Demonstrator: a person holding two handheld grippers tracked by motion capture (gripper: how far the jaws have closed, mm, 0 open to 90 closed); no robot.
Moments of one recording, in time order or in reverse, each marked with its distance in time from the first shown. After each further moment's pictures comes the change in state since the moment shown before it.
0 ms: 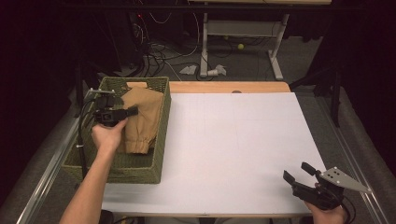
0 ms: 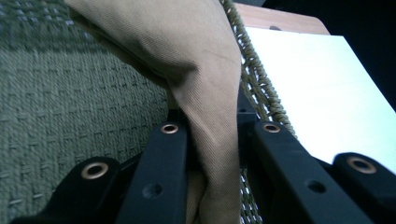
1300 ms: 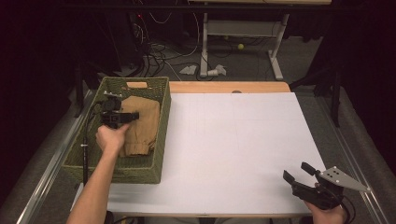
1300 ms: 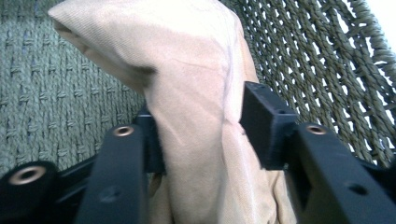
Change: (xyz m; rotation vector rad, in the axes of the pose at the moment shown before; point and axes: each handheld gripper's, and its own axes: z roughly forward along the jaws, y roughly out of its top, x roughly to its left) left arm 0.014 -0.003 0.025 0.076 0.221 0.010; right arm 0.000 0.000 0.001 0.009 -0.003 0.004
